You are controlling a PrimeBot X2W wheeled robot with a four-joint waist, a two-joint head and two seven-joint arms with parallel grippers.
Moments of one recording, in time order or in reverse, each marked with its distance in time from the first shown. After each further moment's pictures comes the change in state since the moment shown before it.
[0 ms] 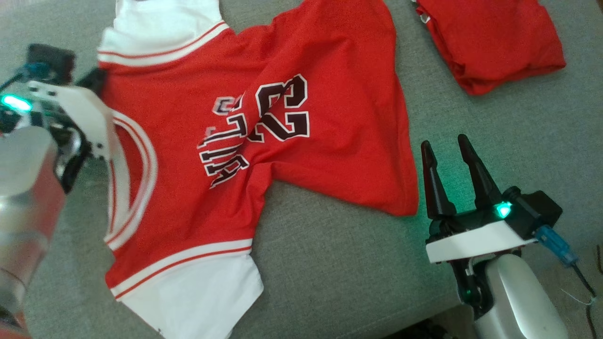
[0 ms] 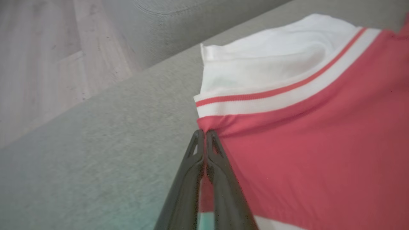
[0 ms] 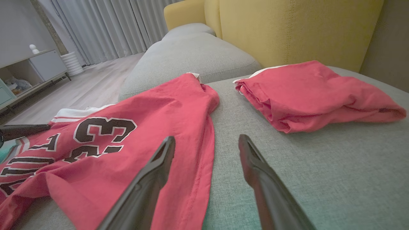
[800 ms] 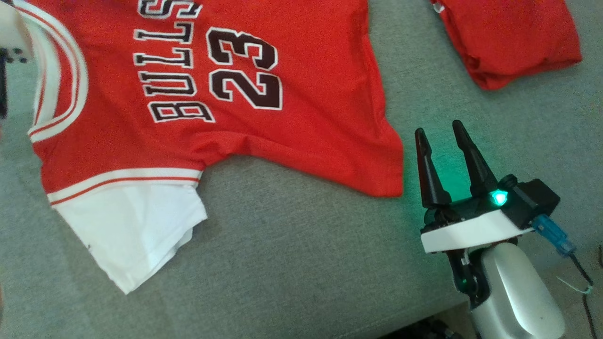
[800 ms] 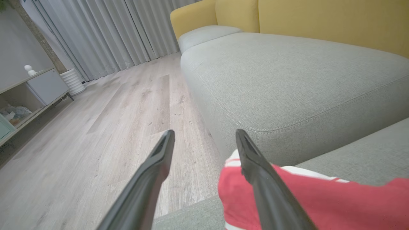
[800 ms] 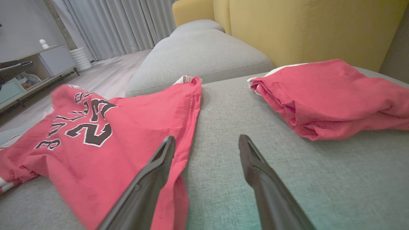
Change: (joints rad) left arm -0.267 0.019 0.066 0.181 0.071 0.176 -0.379; right arm -0.042 0.000 0.025 -0.008 -0.001 0.000 0.000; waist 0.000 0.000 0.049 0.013
